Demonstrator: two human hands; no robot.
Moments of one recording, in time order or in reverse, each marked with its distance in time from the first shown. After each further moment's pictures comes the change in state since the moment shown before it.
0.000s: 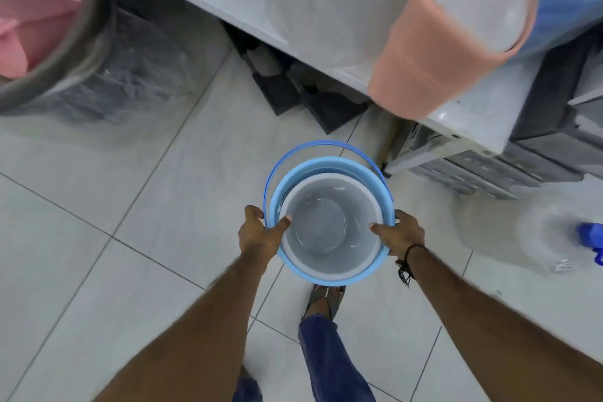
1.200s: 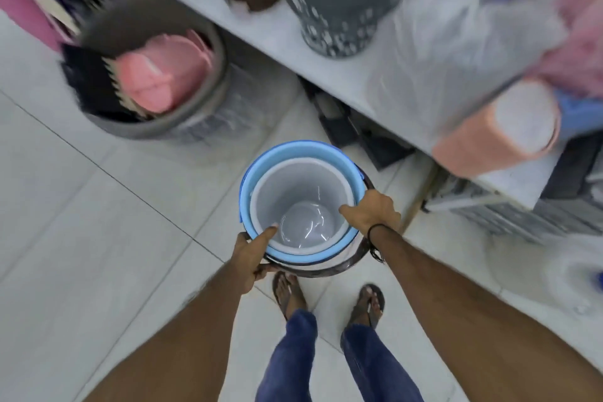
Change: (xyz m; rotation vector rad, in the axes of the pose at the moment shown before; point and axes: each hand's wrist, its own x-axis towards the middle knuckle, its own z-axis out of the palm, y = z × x) left_hand -0.075 0.023 -0.260 -0.435 -0.171 -0.286; right_hand -0.204 -0.220 0.069 -0.468 0.047 -0.311
